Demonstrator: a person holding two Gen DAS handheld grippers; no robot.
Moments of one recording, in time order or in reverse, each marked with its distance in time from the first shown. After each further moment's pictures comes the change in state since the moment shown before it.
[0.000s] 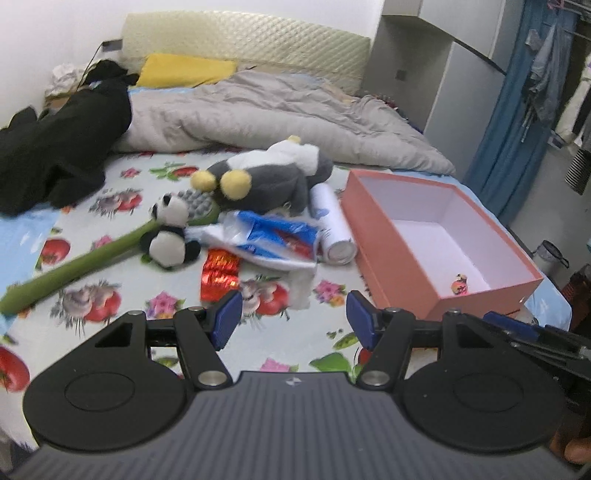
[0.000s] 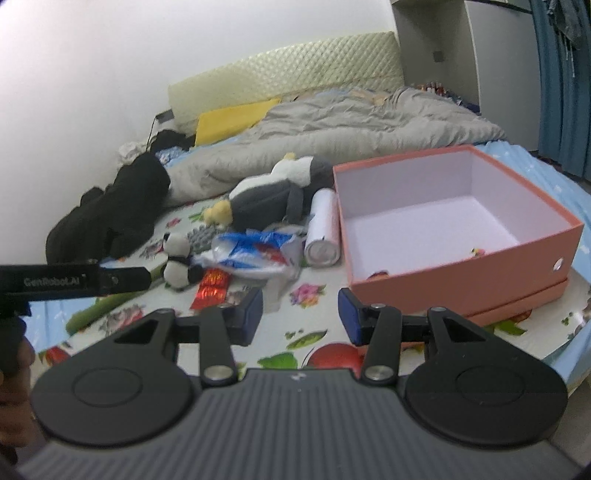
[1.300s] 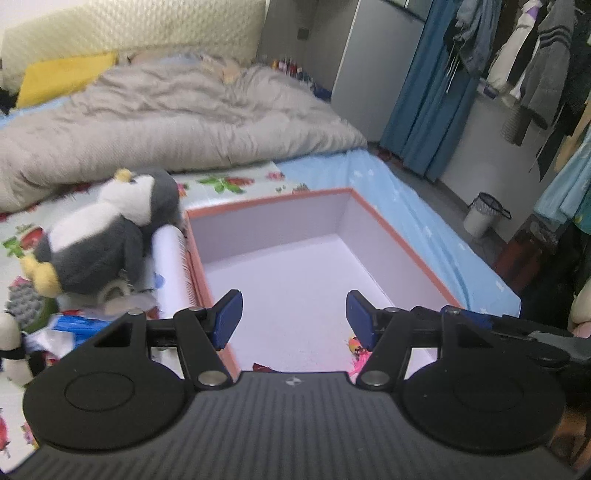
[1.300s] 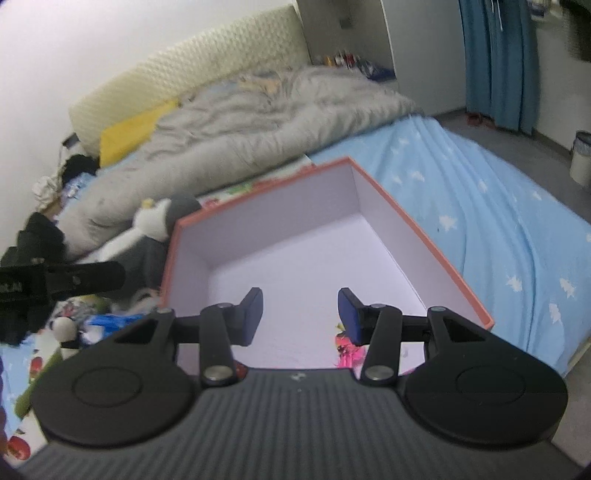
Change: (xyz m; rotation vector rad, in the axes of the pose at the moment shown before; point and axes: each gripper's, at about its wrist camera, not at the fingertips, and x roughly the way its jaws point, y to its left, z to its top) left arm 0.143 -0.188 0.144 0.193 0.114 -0.231; right arm 0.049 -0.166 0.117 0.183 0.069 -0.203
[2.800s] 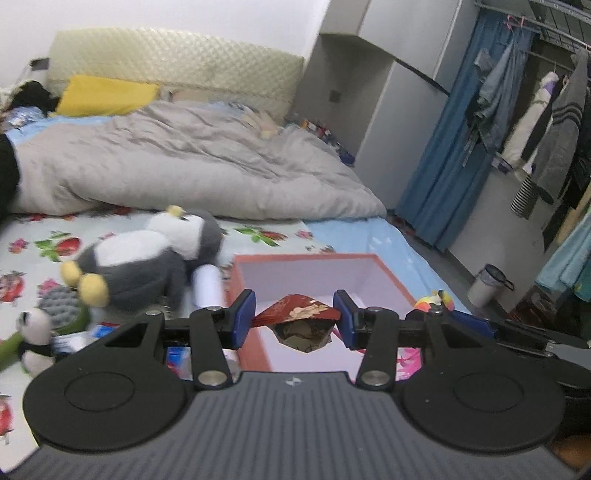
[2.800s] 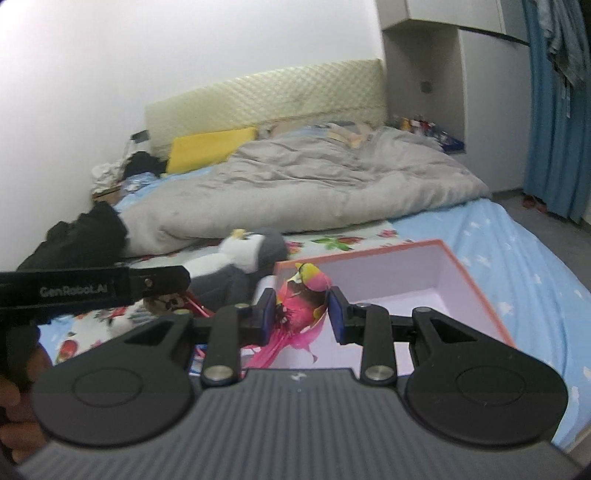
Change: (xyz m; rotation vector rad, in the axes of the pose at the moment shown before) left arm -0.062 0.043 -0.002 -0.133 -0.179 0.015; right arm -0.030 0.086 0.021 -0.211 -0.128 0.120
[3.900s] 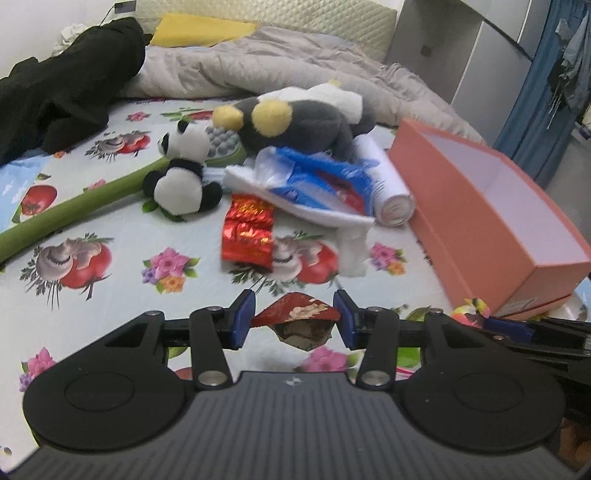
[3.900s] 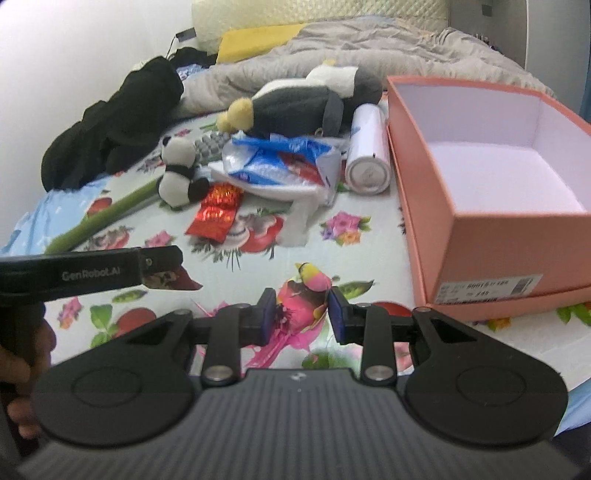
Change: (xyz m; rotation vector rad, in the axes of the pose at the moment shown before) left arm -0.039 0.172 -0.194 -0.089 0.124 0.250; right arm 0.044 0.117 -0.178 -0.084 0.269 0.128
